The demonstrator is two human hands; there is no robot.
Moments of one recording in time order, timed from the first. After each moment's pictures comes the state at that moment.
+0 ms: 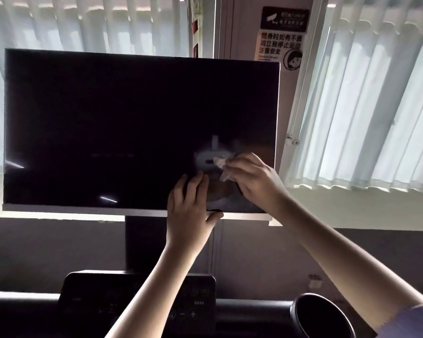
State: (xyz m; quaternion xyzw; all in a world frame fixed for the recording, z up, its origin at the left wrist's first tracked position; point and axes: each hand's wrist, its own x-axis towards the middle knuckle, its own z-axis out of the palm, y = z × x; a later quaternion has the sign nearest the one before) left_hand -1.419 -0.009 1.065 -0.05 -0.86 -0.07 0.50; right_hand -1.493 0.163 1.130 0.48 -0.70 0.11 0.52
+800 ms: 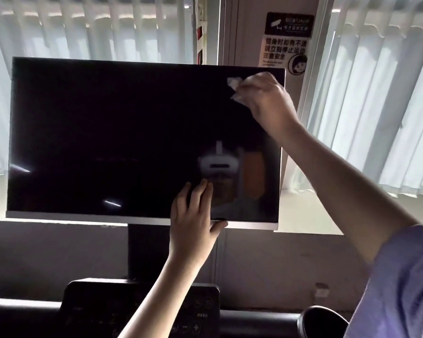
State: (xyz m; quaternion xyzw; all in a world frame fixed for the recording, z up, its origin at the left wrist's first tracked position) left_hand -1.420 -0.010 1.062 -0.06 -0.86 -0.07 0.50; right_hand -1.542 0.151 1.271 0.40 -0.71 0.12 0.56
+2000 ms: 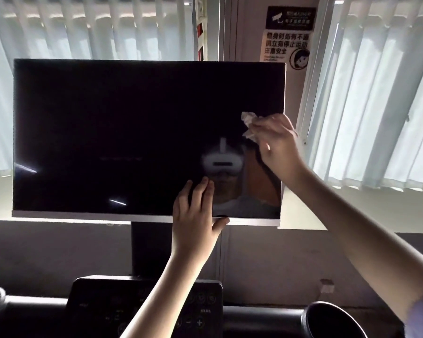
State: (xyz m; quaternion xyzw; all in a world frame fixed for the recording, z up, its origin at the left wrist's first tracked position) left_hand -1.422 -0.010 1.060 -0.06 -0.86 -0.06 0.49; right_hand -1.521 0.173 1.190 0.39 -0.68 0.19 0.60
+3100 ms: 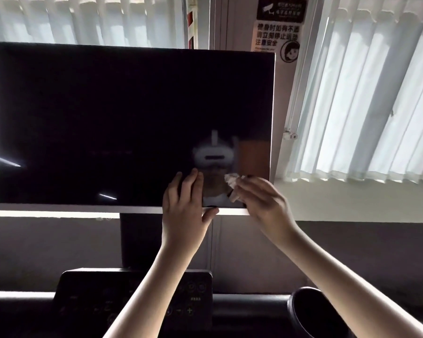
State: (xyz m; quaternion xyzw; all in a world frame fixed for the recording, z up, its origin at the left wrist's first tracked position) left_hand -1.420 -0.009 1.057 -0.06 -0.87 -0.06 0.49; right_hand -1.467 0.185 1.072 0.41 -0.73 0.14 0.53
